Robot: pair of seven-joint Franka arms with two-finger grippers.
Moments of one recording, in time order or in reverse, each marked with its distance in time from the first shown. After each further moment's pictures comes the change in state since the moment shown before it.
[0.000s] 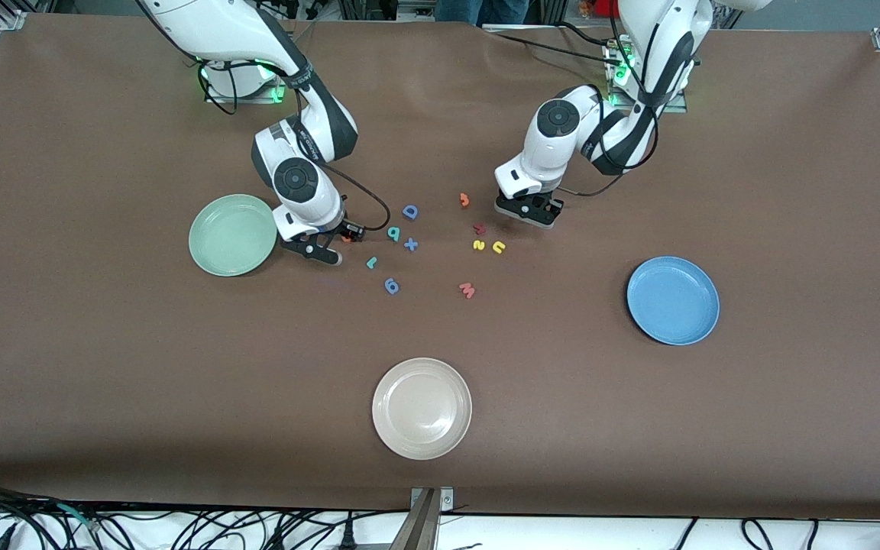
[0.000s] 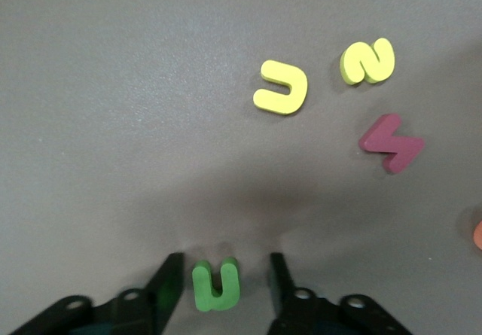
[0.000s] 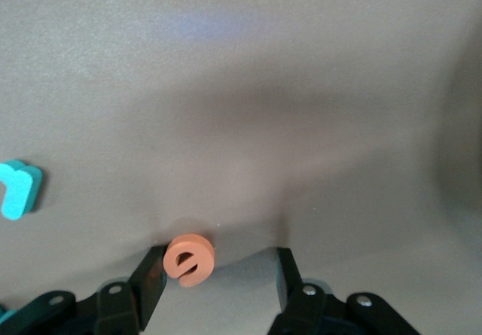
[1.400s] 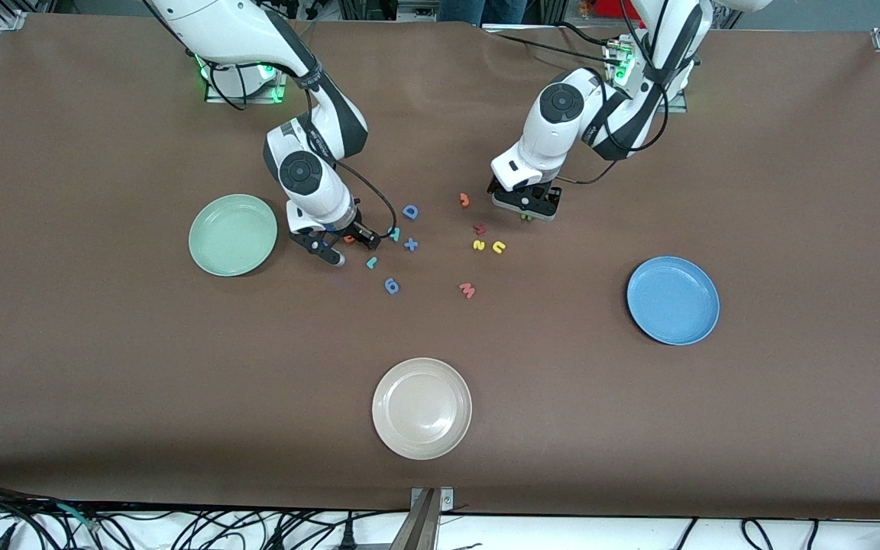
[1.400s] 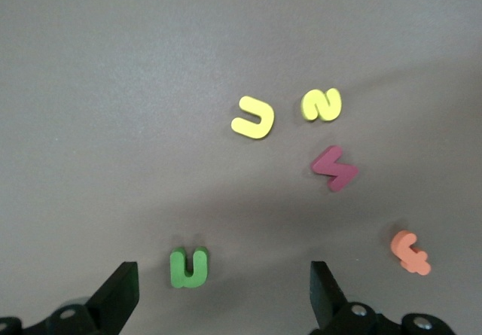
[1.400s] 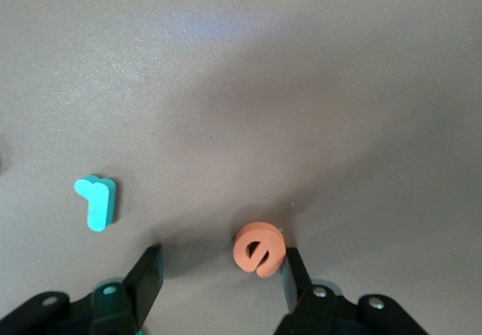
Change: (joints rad) left arm -0.028 -0.076 0.000 0.010 -0.141 -0.060 0.003; right arm 0.000 0.027 0.044 0.002 0.076 0.138 0.193
